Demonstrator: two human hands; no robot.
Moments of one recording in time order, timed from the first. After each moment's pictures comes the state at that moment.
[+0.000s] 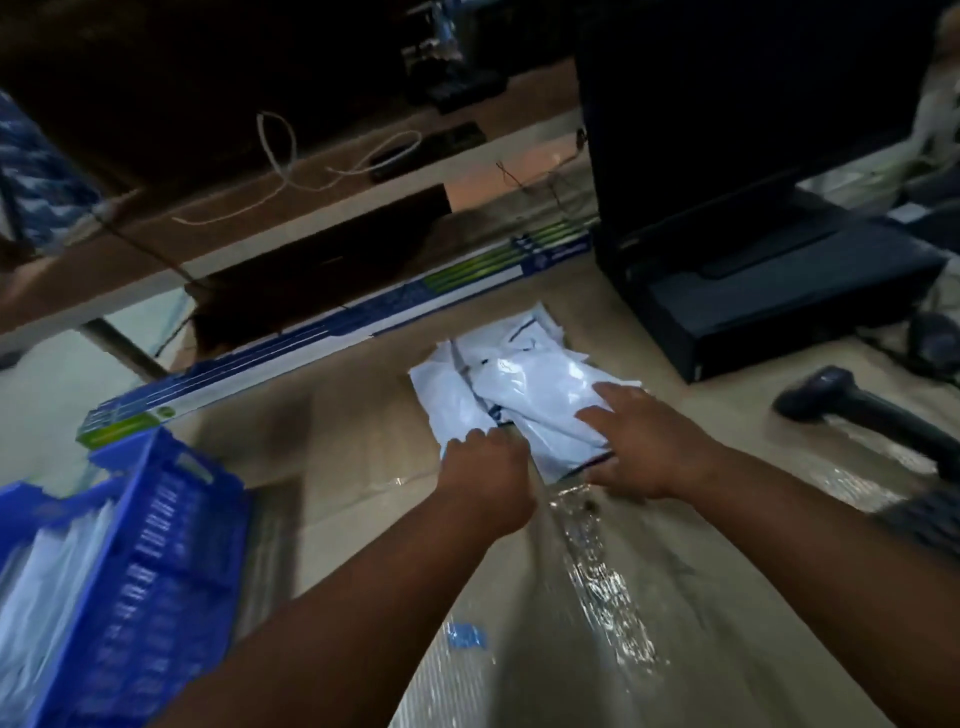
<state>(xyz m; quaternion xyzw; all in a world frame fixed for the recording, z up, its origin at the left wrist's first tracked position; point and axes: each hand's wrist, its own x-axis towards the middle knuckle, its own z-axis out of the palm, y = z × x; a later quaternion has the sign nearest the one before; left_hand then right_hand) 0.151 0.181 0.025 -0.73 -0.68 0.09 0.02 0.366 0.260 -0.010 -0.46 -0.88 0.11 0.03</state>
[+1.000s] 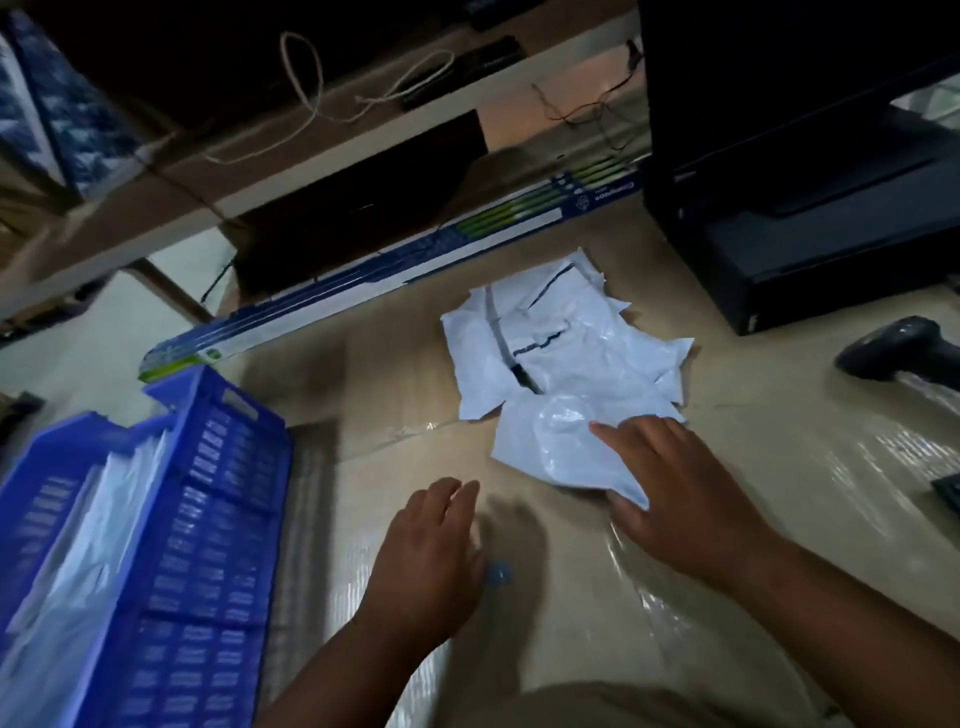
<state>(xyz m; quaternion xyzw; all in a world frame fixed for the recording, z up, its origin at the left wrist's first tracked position) 0.081 0.024 -0.013 -0.72 -0.69 -0.06 0.02 0.363 0.160 -0.051 -0.37 -0.88 0.14 0.27</state>
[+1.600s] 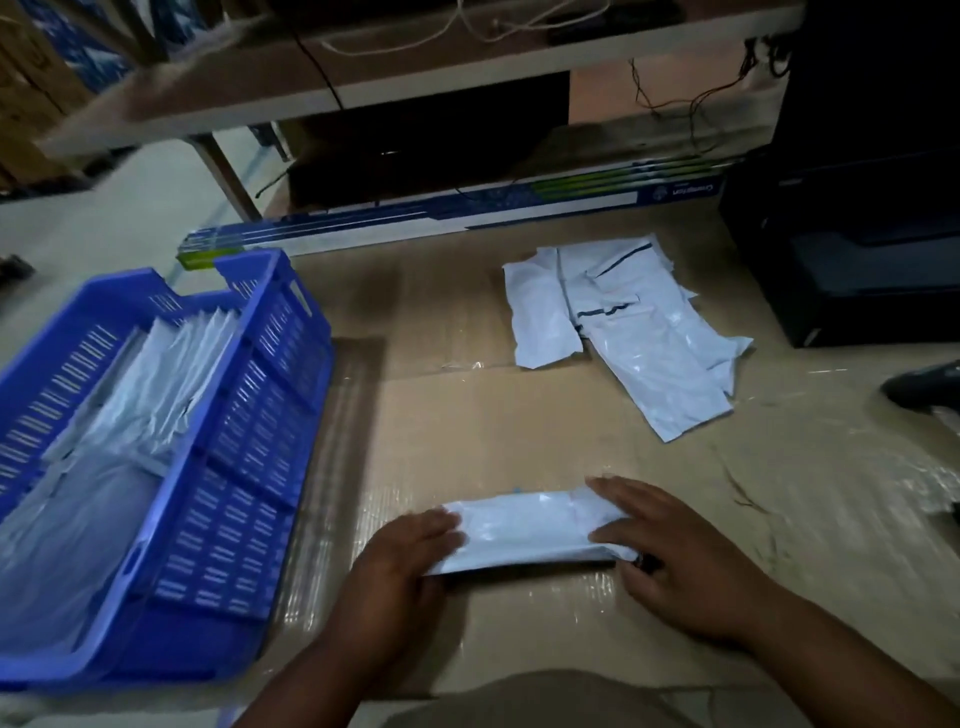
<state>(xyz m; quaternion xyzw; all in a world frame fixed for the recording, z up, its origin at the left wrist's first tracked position) 0.025 -0.109 -0.066 -0.68 -0.67 -0.29 -0.09 0.352 0.075 -0.069 -0.24 -0.92 0.28 0.16</state>
